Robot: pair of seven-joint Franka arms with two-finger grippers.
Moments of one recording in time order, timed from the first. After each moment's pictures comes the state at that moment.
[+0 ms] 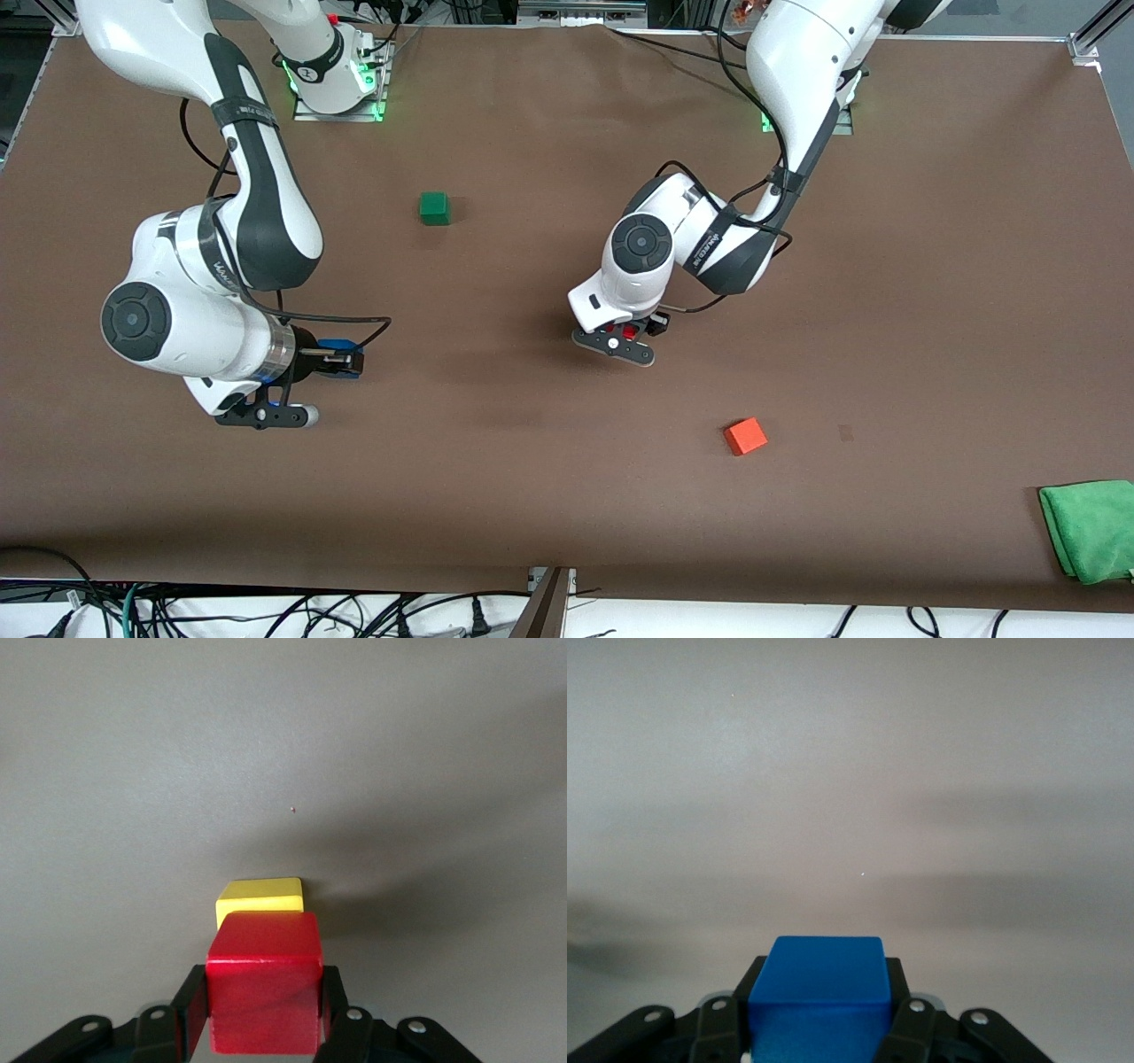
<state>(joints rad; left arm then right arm) -0.54 0.72 -0.12 -1.45 0.06 2.12 -0.36 0.29 0.61 -0.09 -1.32 0.19 1.85 0.20</state>
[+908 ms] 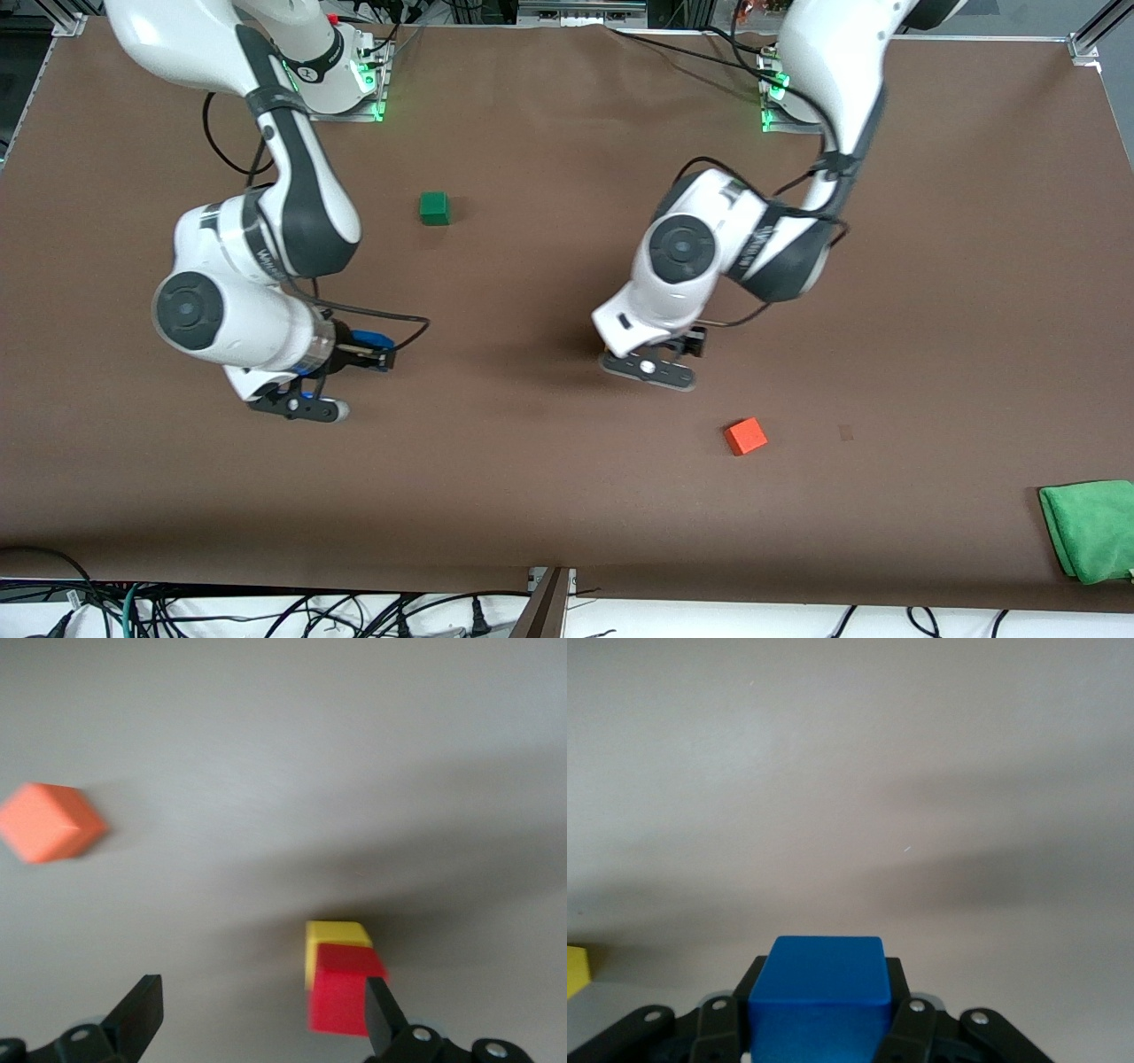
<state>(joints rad) -0.45 0.69 -0.09 -1.22 0.07 1.91 -0.36 0.38 0.61 -0.09 -1.32 0.19 1.85 0.46</state>
